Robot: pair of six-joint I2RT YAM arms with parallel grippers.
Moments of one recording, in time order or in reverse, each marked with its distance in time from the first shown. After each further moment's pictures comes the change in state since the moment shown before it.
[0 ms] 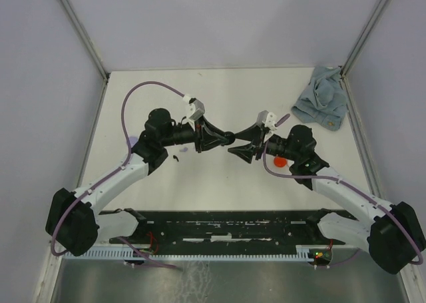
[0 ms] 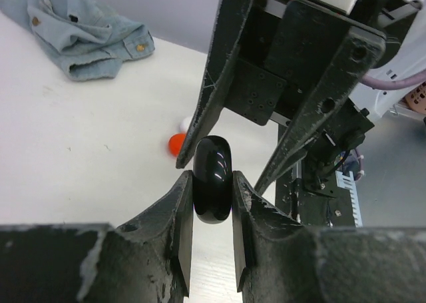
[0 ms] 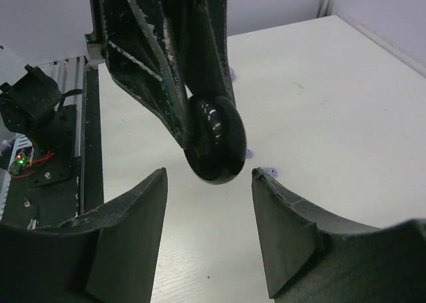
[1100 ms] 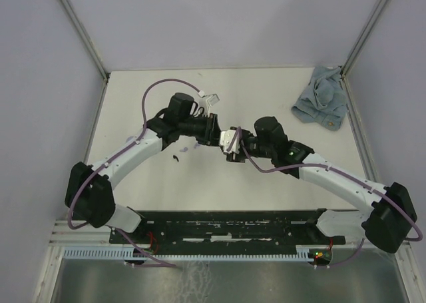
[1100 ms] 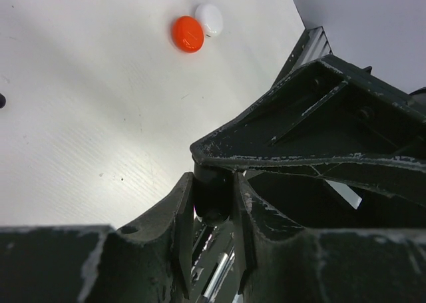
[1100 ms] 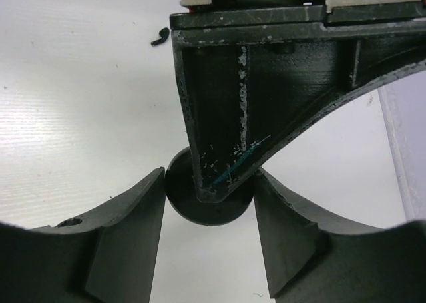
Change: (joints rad) left arm 0.003 0.241 0.287 -0.634 -0.116 -0.225; right arm 0.212 0.167 0.299 -0.615 0.339 -0.753
